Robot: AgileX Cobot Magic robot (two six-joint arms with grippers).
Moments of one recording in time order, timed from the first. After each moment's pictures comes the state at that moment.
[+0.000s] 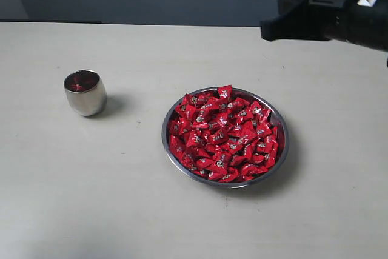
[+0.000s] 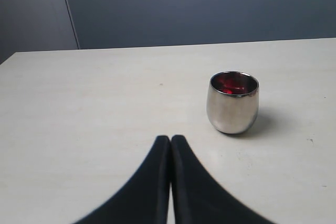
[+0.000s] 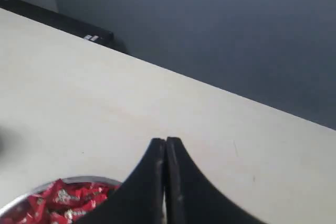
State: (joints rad) left arm 0.12 0.00 0.00 0.04 0.28 -0.02; right arm 0.54 1.29 -0.79 0.38 -0.02 -0.45
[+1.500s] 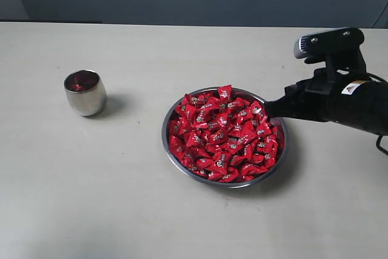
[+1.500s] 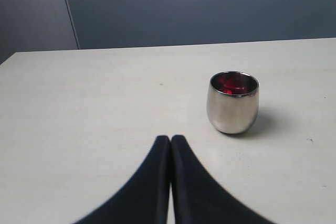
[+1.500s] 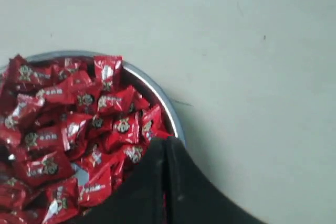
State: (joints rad) left arm 0.12 0.00 0.00 0.04 0.28 -0.02; right arm 0.55 1.41 -0.54 0.51 -0.15 -0.43
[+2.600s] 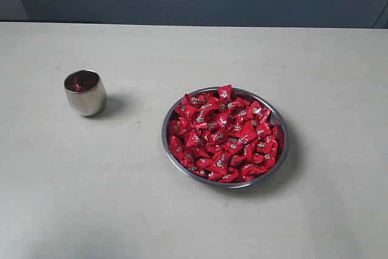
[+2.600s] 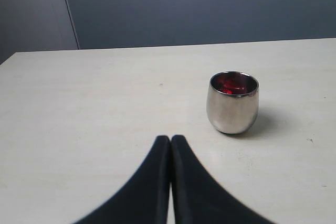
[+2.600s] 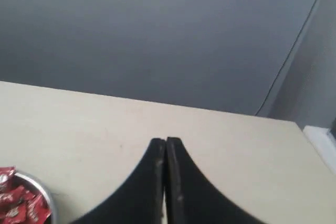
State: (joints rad) left arm 0.12 0.00 0.00 0.04 0.28 -0.02; right arm 0.56 0.61 -0.38 1.74 -0.40 -1.81
